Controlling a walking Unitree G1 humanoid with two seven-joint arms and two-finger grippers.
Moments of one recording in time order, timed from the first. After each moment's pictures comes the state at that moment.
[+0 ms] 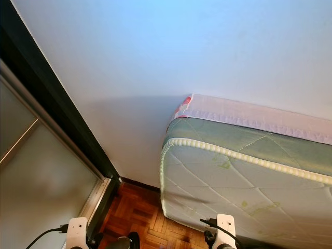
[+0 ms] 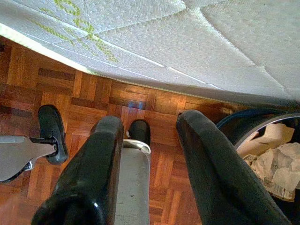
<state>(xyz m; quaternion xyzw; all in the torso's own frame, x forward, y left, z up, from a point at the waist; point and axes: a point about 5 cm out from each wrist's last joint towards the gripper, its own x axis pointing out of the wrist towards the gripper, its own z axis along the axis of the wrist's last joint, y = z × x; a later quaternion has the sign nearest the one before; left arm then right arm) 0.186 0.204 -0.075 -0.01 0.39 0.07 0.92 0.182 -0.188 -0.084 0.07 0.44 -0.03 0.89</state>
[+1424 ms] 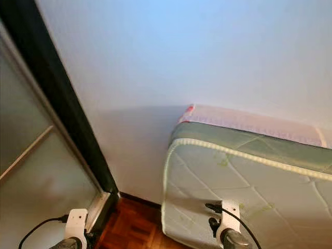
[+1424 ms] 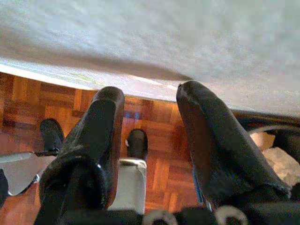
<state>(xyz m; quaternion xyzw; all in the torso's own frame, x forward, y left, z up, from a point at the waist) 0.208 0.216 -0.065 0.01 0.41 0.04 0.91 0.216 -0.203 -0.065 0.08 0.44 -0.05 0.89</state>
